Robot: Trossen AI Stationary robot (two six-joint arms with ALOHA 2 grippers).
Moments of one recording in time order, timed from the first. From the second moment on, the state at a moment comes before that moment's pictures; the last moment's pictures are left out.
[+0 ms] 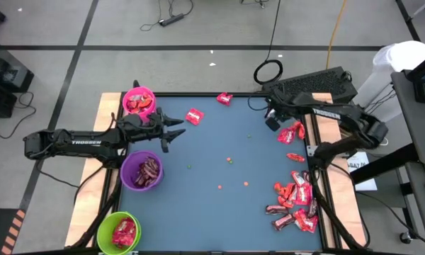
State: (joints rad) left arm 0.32 0.93 0.28 0.61 0.12 -0.07; right arm -0.71 1.38 0.84 -0.77 0.35 0.07
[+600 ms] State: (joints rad) left arm 0.32 0.93 0.29 0.65 0.12 -0.07; right arm -0.36 1.33 0.84 0.02 -0.08 0.01
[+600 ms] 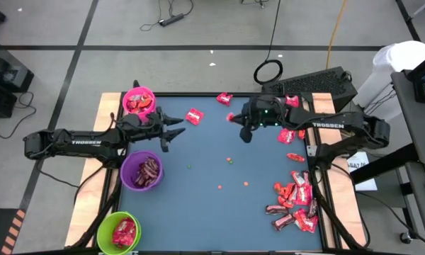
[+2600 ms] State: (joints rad) left arm 0.16 1.10 0.55 0.25 -0.16 0.01; right arm -0.14 1.25 0.85 0.05 -0.18 -0.03
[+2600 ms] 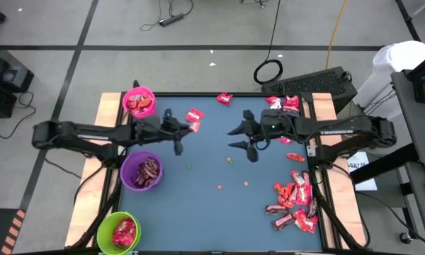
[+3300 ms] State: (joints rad) left arm 0.60 0.92 0.77 -0.69 -0.54 -0.15; right arm -0.14 1.40 0.84 -0.13 0.03 -0.07
